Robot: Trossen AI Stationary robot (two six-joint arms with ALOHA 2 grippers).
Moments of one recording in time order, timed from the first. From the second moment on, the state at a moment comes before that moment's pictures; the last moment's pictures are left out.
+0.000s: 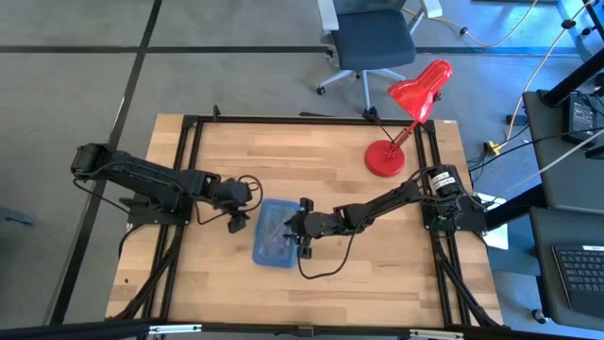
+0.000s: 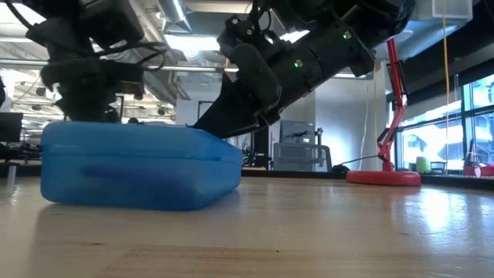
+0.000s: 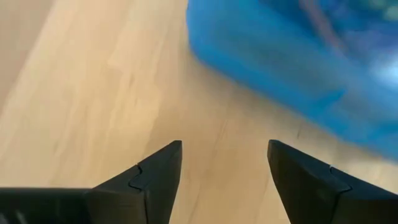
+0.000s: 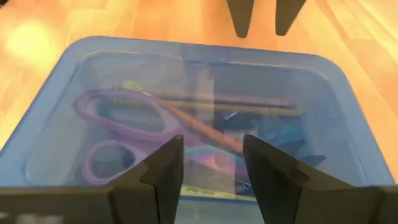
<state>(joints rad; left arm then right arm) -0.06 1.14 0.51 -0.44 -0.02 -0.45 0.23 2.02 1.13 0.31 0.23 0.12</state>
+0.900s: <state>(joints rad) -0.06 1.15 0.51 -0.35 0.09 -0.49 0.23 2.02 1.13 0.42 0.24 0.18</state>
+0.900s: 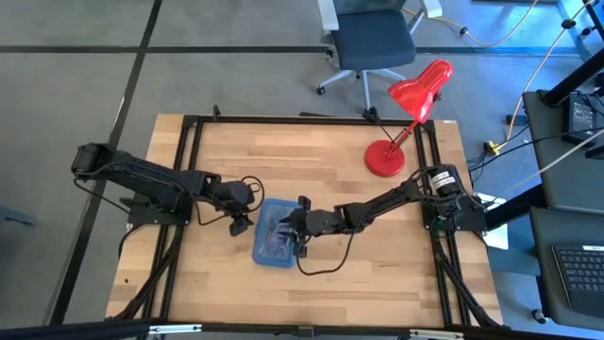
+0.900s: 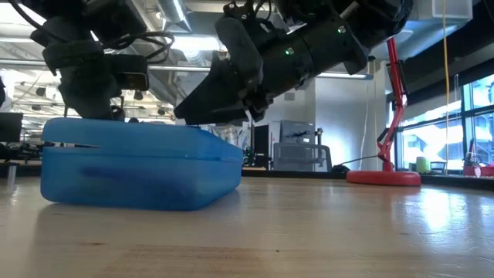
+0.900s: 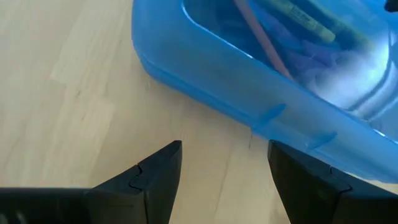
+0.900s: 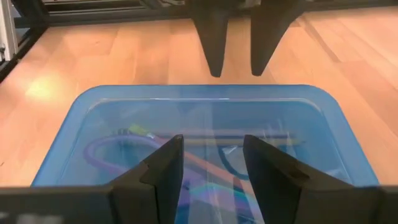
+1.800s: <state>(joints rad) -0.18 1.36 0.51 -0.18 0.09 -0.67 0.22 2.07 1.14 0.42 0.23 0.15</state>
